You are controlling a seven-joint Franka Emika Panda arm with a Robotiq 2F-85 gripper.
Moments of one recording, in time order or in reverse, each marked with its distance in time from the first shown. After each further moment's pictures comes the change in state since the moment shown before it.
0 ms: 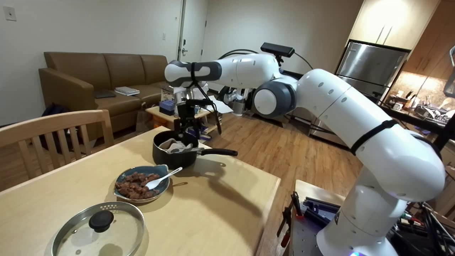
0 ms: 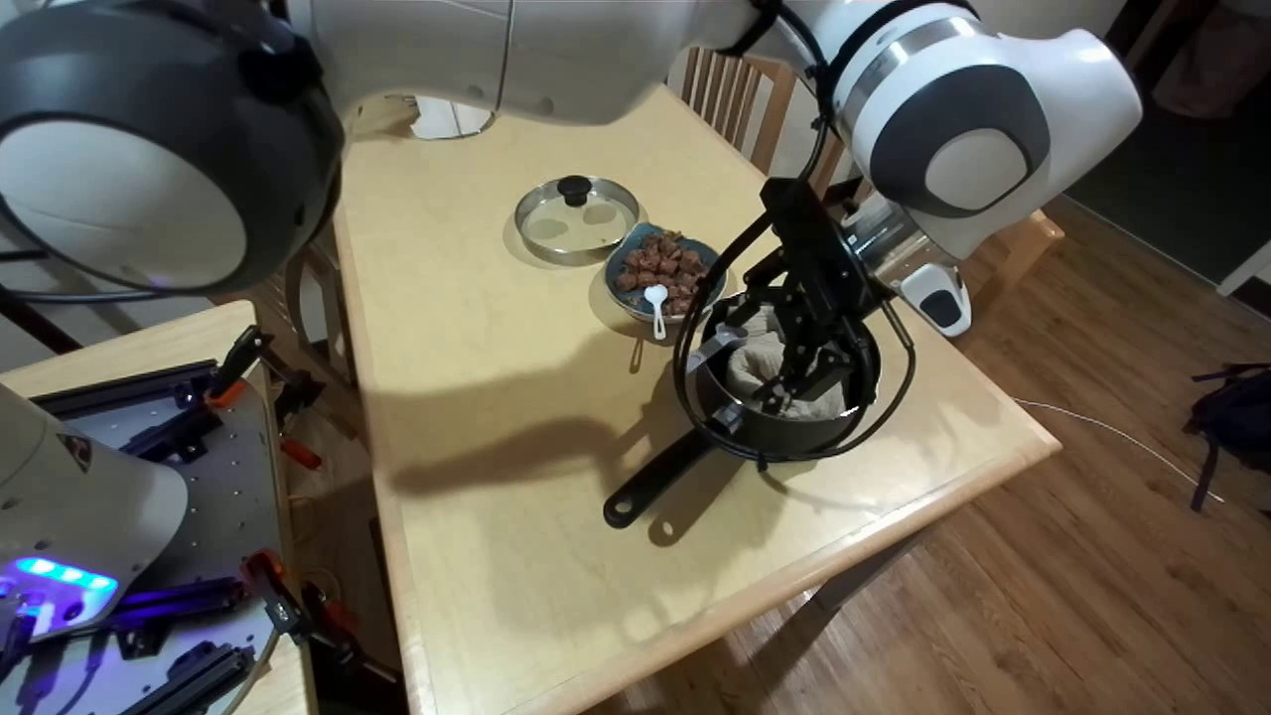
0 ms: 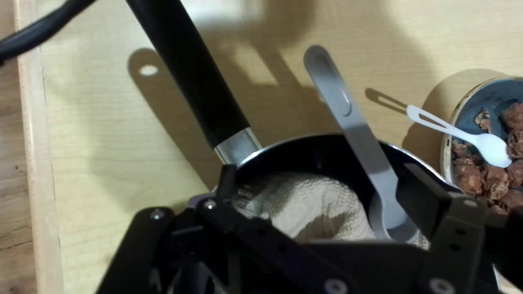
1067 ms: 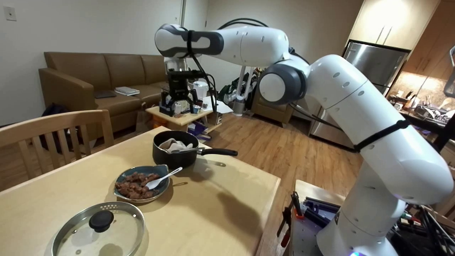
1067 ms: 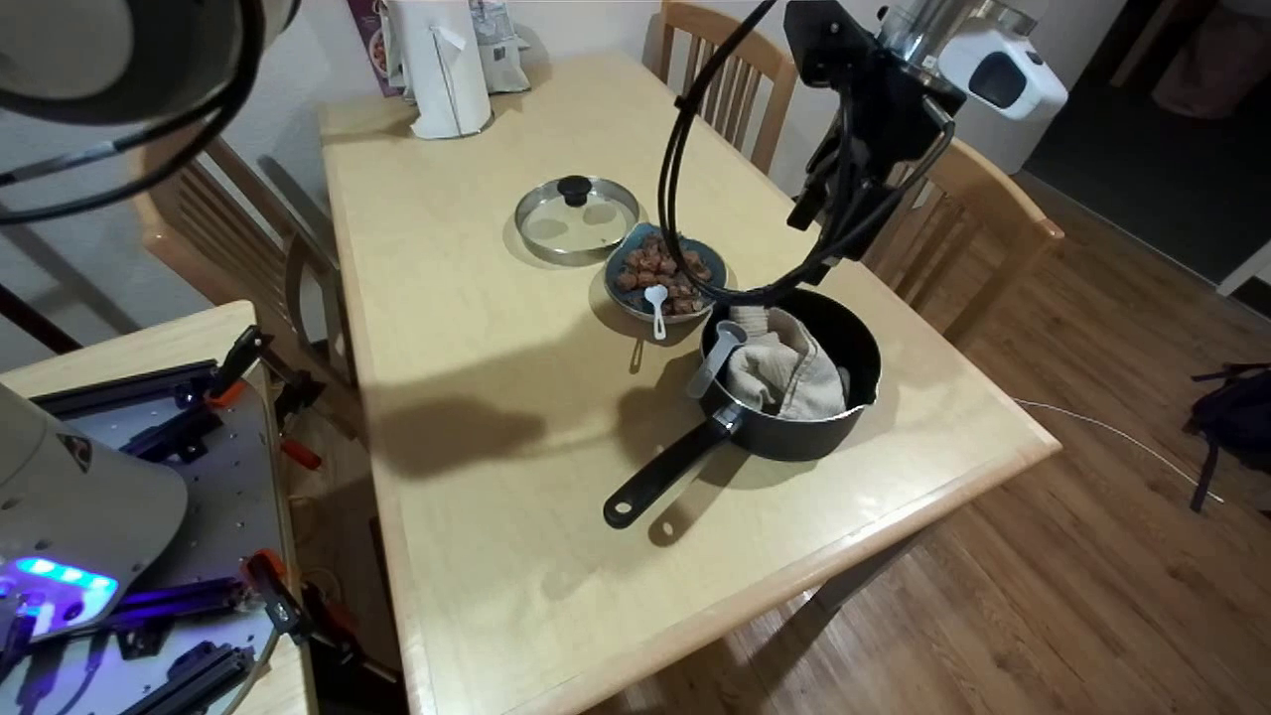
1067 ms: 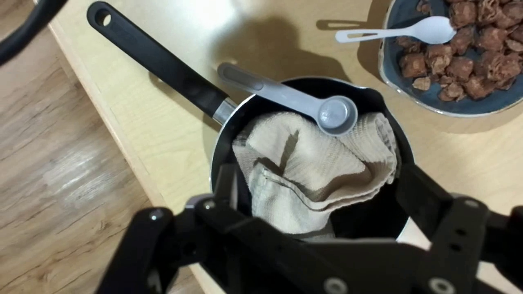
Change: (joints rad) arm 0.128 -0.173 -0.108 -0.006 -0.018 0.049 0.460
